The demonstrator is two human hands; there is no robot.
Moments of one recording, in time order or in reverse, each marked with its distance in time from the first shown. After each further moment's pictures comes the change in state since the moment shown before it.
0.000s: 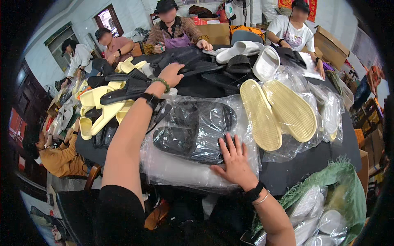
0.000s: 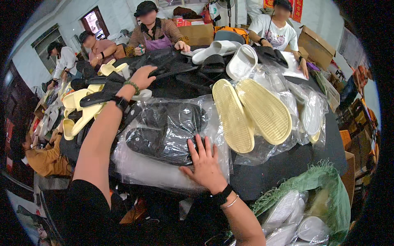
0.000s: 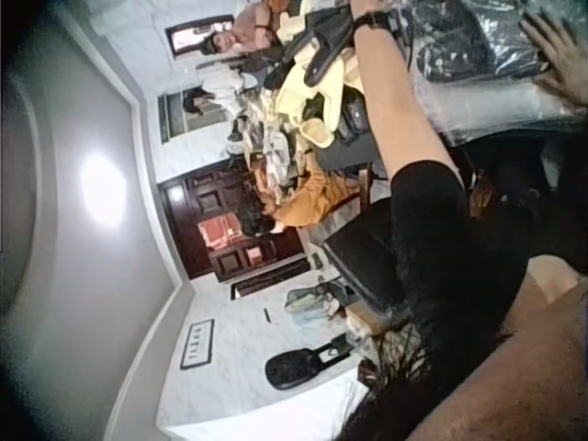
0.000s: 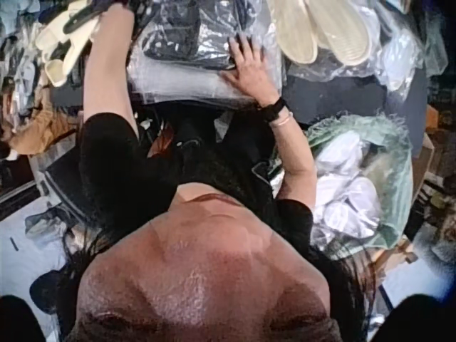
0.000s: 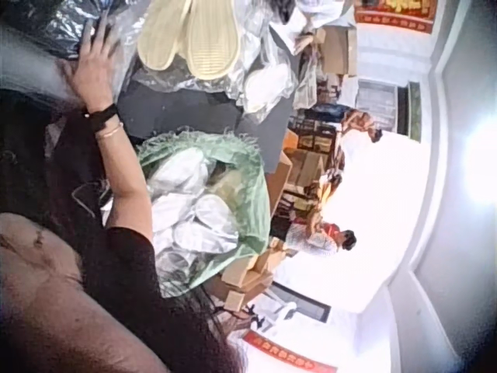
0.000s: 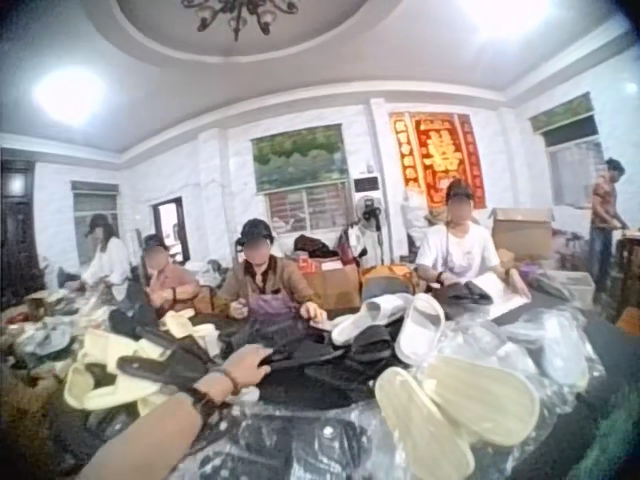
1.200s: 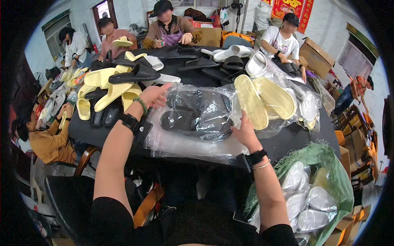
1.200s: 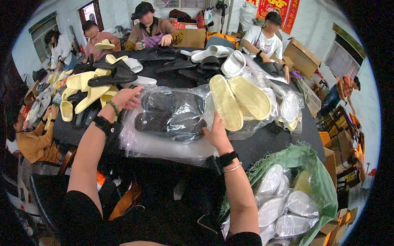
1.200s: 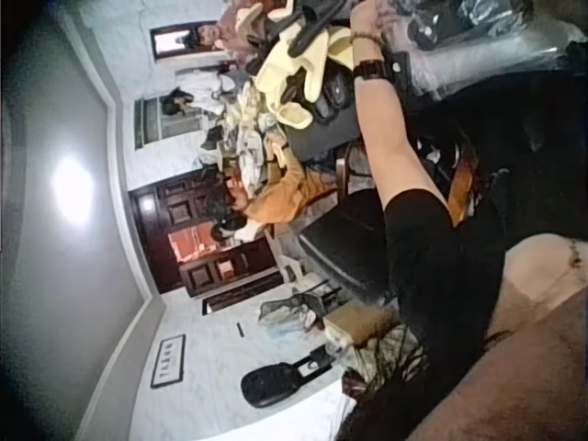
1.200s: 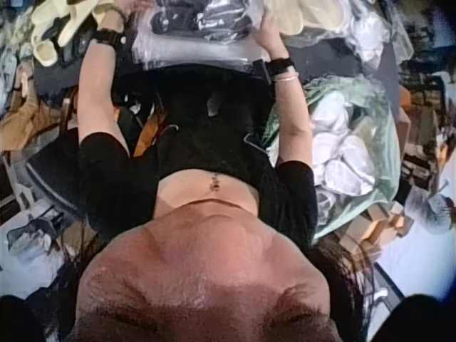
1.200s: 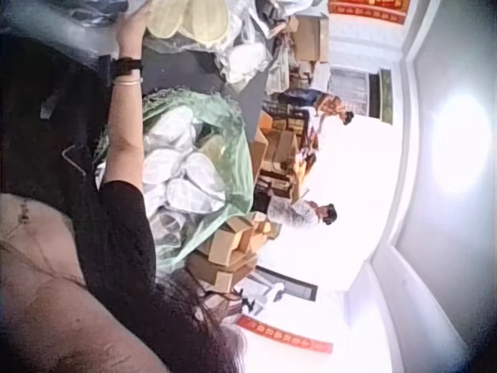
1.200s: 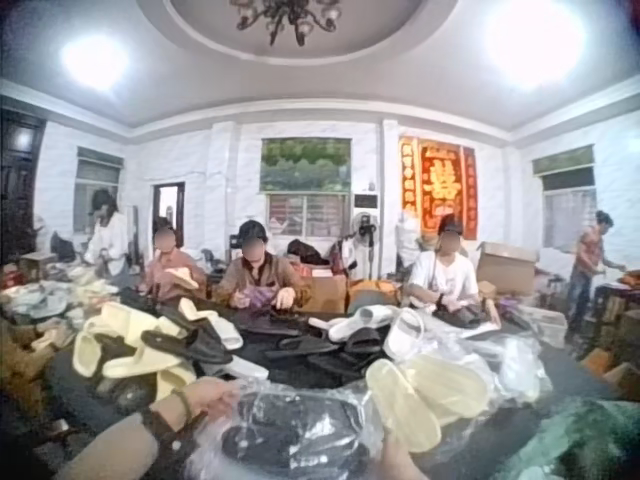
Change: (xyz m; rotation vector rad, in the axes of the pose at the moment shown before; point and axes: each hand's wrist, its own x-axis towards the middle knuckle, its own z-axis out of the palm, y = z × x) left_hand -0.190 0.011 -0.048 -1.049 -0.236 -0.699; right_hand 0.002 0.036 -0.011 0.272 0.198 0.322
